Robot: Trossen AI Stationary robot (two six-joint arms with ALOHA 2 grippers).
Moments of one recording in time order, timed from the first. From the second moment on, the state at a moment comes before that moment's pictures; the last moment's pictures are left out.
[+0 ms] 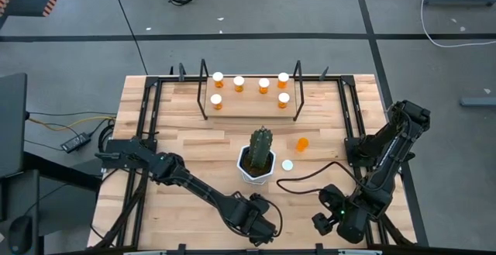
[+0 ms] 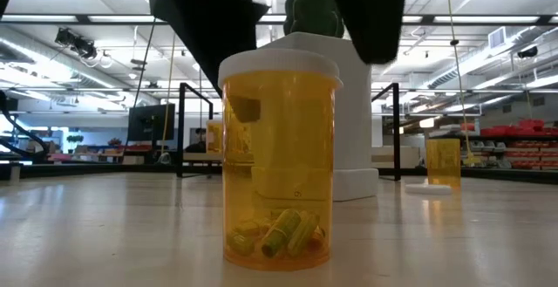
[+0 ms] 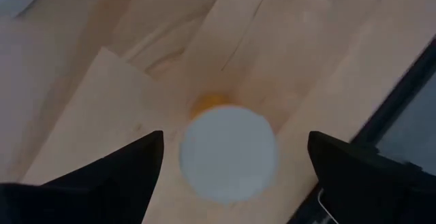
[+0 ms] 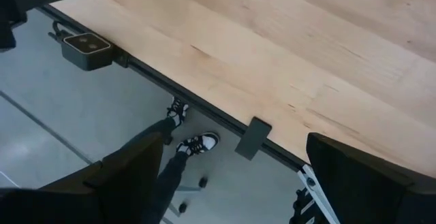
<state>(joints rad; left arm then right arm) -0.54 2.46 2.33 -1.21 -0.11 -1.14 0.96 1.52 1.24 -0.87 0.13 2.09</state>
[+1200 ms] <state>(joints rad) -0.54 2.51 2.33 -1.22 -0.03 -1.13 0.96 1.52 1.24 -0.87 0.13 2.09</state>
